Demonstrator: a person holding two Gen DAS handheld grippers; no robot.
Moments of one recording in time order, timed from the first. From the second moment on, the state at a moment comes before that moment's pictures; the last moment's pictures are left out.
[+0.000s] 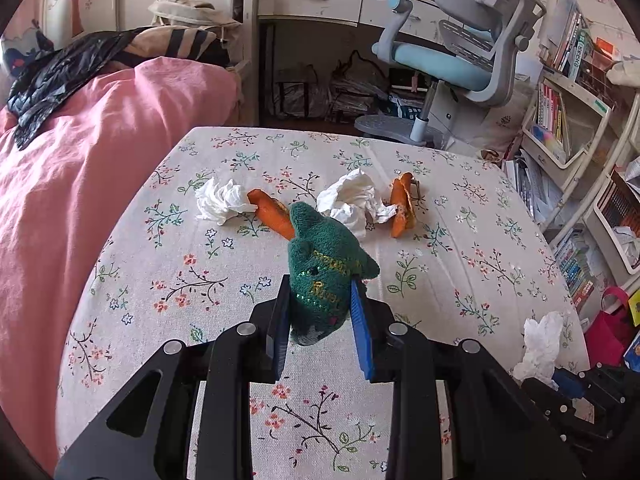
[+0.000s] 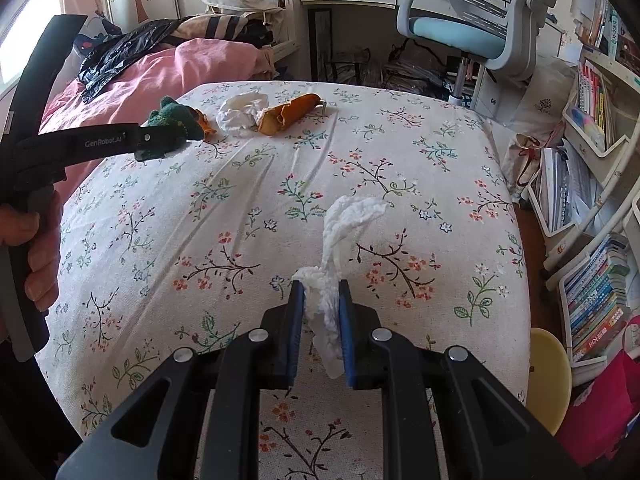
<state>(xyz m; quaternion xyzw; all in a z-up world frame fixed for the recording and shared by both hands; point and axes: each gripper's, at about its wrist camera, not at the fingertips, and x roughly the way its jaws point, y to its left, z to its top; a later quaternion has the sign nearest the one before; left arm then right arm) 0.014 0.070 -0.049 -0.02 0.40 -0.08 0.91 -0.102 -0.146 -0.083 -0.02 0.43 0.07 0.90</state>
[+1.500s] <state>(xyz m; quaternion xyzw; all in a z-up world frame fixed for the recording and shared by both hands) -0.089 -0.079 -0.032 0.03 0.38 -0.19 0.90 -0.177 -0.214 -0.056 0.01 0.39 0.04 0.92</state>
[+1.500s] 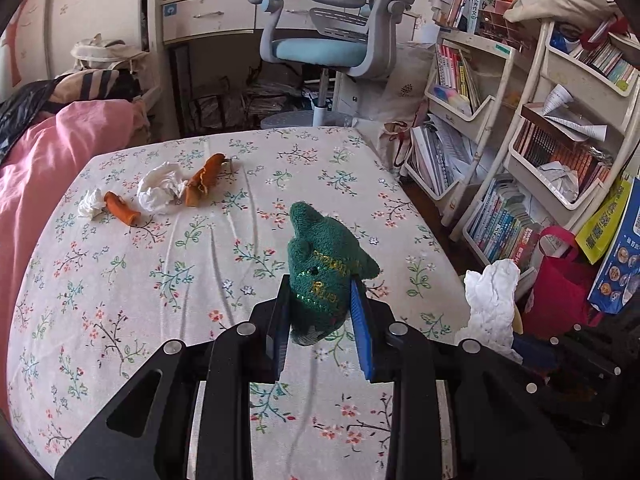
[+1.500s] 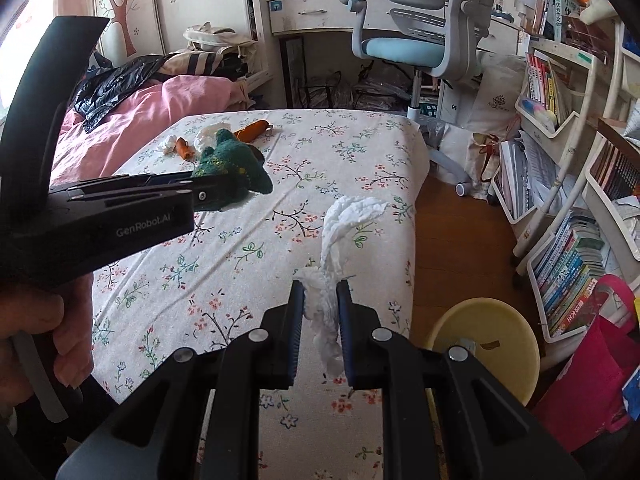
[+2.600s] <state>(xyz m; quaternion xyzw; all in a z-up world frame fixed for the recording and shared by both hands) -0.105 -0.229 -0.053 0.02 0.39 -0.26 0.88 -0.184 -0.348 -0.076 0.03 0.44 -0.06 0.90</state>
